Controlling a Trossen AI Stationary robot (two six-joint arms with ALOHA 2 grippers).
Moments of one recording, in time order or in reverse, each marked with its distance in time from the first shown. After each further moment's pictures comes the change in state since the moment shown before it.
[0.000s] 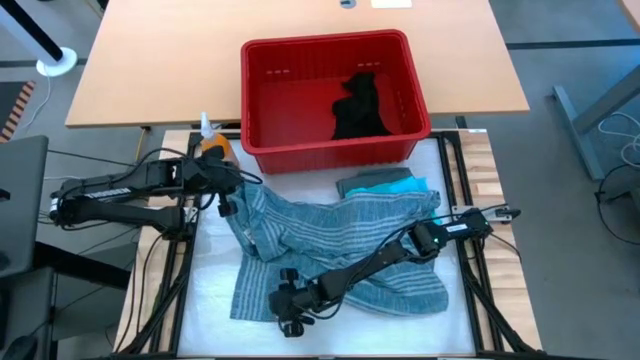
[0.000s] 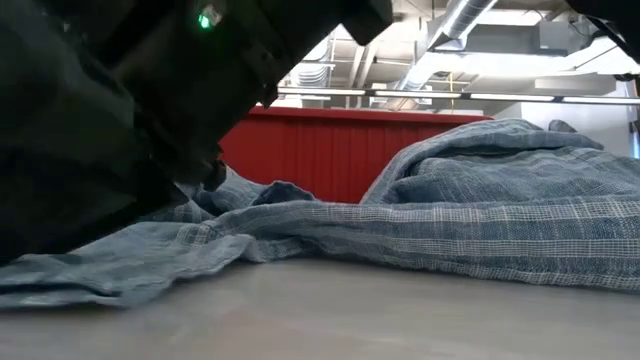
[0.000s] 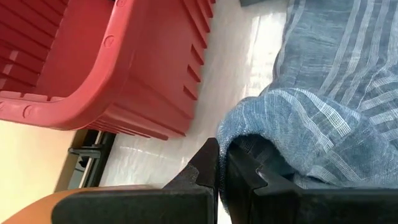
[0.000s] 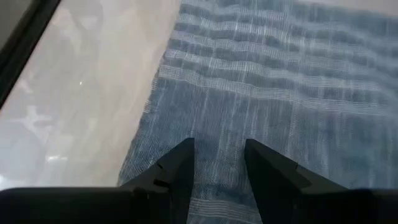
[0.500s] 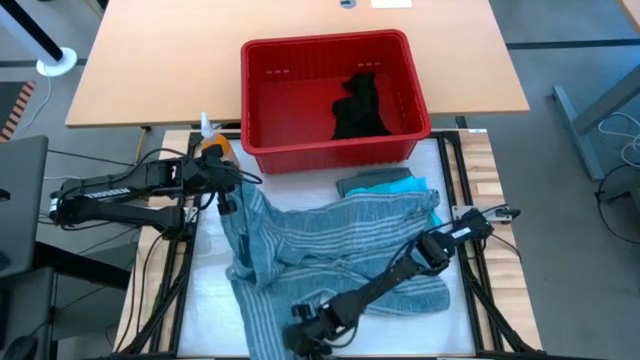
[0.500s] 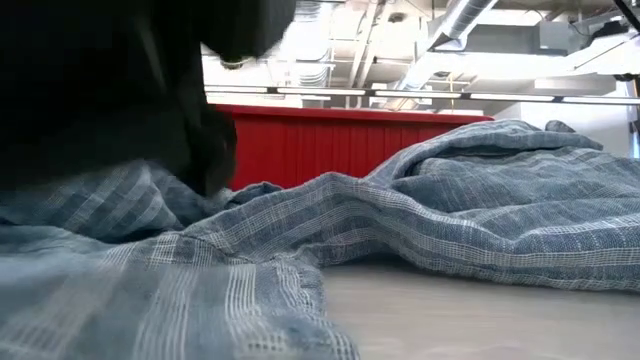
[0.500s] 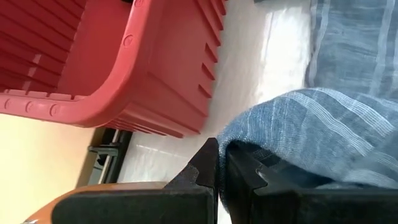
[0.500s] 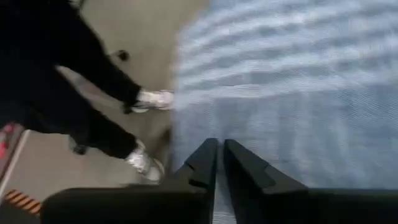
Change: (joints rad) left arm 0.000 -0.008 0.000 -0.005 -0.054 0.037; right arm 0.130 -0.009 0.046 -0.040 -0.243 0.142
